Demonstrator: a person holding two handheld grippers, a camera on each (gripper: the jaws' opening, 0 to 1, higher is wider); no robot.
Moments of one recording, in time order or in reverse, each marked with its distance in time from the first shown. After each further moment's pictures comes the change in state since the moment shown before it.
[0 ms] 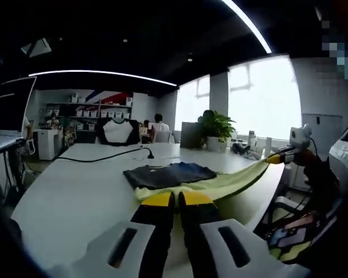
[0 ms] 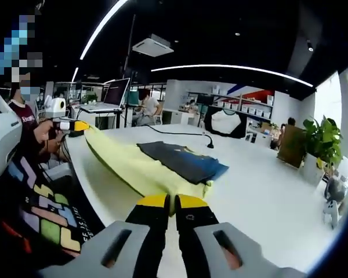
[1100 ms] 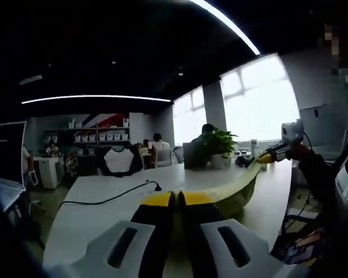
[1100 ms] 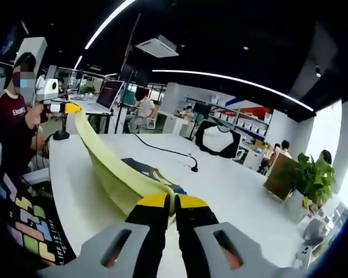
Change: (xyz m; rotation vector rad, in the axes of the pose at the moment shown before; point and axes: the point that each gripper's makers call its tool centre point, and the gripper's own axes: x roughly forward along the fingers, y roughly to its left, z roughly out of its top) left arm 0.041 0.024 0.104 0.138 -0.092 -0.003; right arm 0.048 -0.065 0.090 -0.137 -0.017 -0.064
